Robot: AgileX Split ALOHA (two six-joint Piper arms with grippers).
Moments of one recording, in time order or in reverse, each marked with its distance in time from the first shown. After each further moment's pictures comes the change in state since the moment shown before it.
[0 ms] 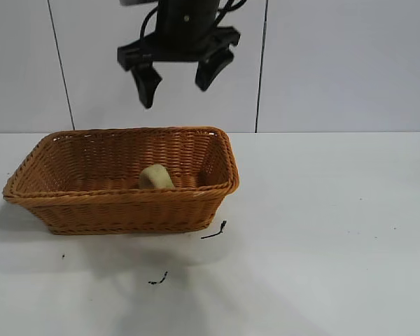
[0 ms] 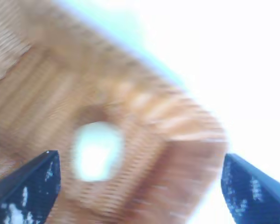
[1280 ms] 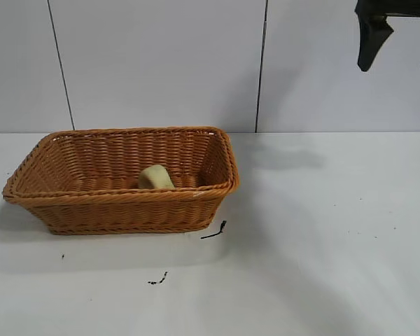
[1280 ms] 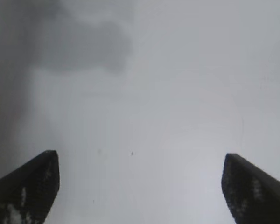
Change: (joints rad) left arm 0.000 0.000 0.000 0.000 0.000 0.000; right arm -0.384 -0.718 0.951 0.168 0.001 -0.057
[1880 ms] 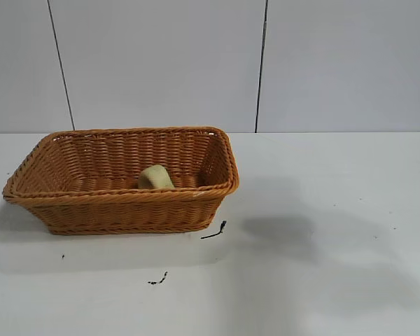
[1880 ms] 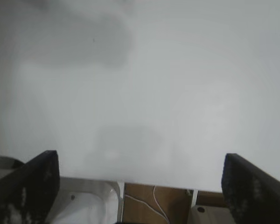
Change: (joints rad) left arm 0.000 0.000 0.000 0.000 0.000 0.000; right arm 0.000 -0.811 0.782 -0.010 -0.143 0.014
